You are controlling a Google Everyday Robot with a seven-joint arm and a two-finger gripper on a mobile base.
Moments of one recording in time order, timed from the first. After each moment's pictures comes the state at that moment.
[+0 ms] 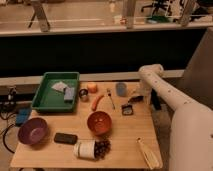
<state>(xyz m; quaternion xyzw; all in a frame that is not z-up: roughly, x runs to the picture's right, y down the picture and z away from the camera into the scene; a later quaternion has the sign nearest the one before) 0.238 0.074 0.950 -0.27 -0.16 -0.38 0.87</state>
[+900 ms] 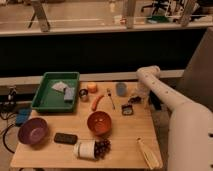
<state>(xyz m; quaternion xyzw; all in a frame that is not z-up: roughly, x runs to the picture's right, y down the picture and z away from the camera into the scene) 0.227 0.087 0.956 -0.28 -0.16 -0.39 0.86</state>
